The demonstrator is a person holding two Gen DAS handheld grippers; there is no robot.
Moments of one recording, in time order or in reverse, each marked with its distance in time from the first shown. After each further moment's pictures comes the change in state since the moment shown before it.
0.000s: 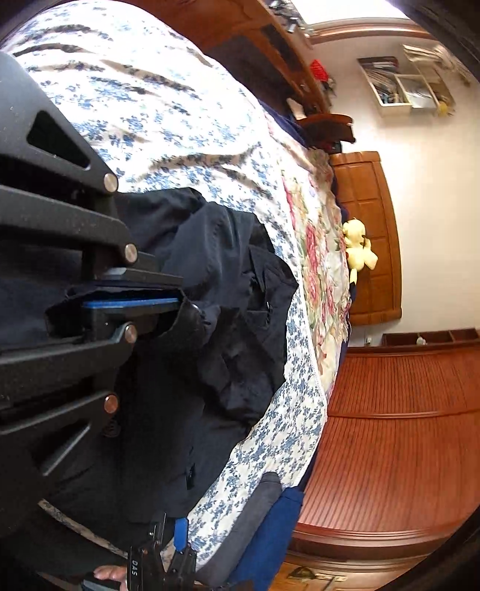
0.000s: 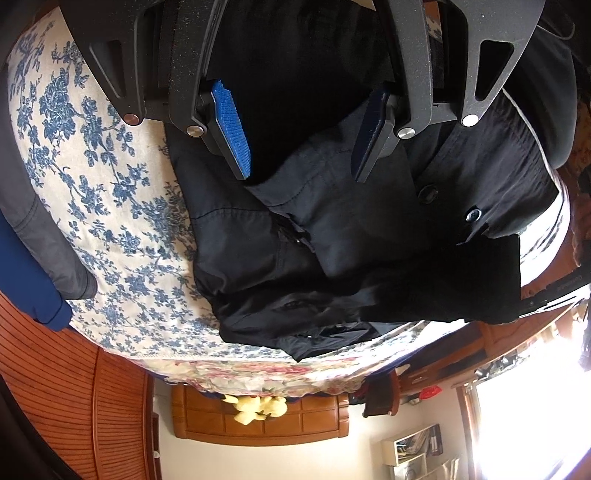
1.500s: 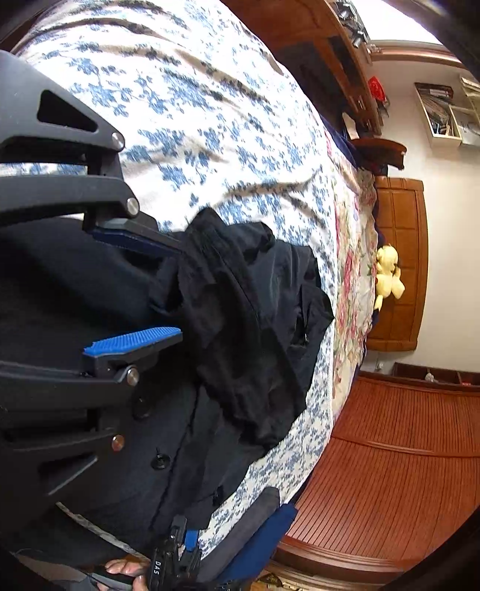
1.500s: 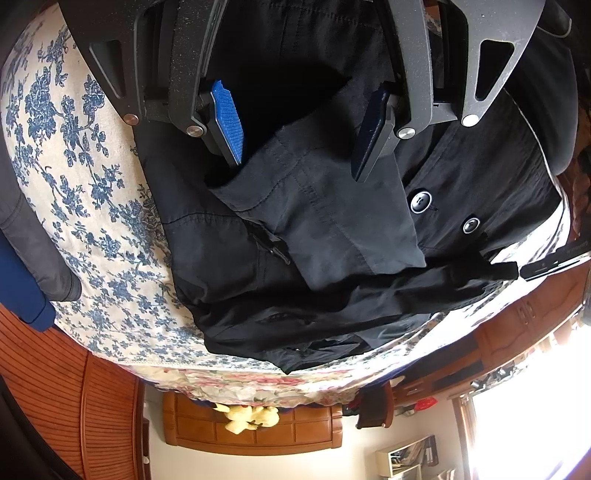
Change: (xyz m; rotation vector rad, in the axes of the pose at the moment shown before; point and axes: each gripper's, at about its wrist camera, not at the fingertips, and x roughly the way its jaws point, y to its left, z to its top) left arm 0.004 0.055 -0.065 -0.149 0.073 -0.025; right arm 0.017 0.014 -0.003 -0.019 0.040 0.012
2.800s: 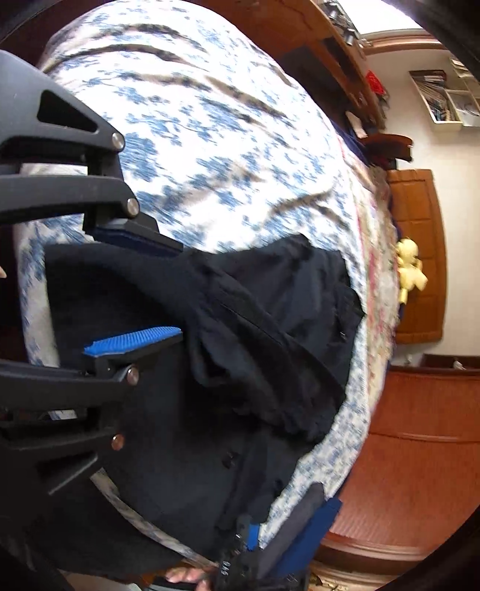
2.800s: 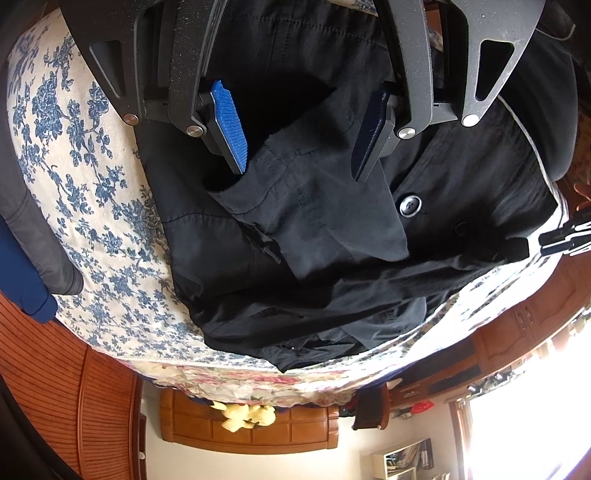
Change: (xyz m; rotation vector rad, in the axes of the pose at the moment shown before) left arm -0.036 0.009 -0.045 0.075 0.120 0.055; right arm -0.008 0.012 0.000 -0.022 0.009 -0.014
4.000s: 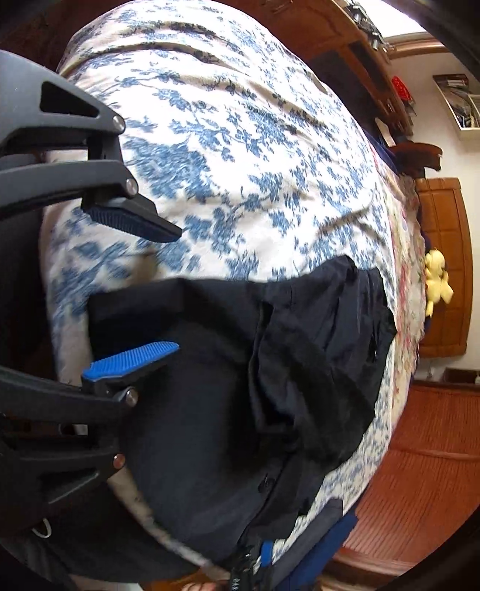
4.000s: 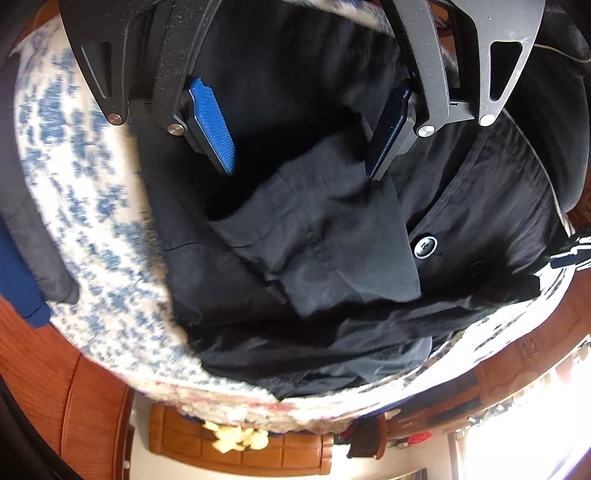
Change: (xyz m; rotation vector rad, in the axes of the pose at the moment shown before) left arm 0.010 0.020 -0.027 -0.025 0.089 0.004; right arm 0.001 -0.005 -0.012 -0.058 0.091 -0.030
